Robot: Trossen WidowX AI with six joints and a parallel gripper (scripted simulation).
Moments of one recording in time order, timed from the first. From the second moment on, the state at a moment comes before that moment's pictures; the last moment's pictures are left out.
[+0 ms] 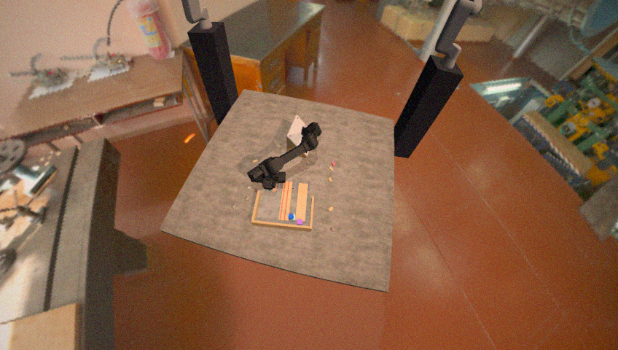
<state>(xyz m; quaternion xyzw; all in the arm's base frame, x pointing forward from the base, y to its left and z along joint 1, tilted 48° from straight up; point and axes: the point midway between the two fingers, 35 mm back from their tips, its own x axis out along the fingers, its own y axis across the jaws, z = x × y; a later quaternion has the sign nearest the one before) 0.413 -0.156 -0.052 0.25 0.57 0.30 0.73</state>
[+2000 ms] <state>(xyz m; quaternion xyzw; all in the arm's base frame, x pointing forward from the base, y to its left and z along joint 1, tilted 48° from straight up) 0.392 -0.127 -0.074 0.25 0.58 0.30 0.72</state>
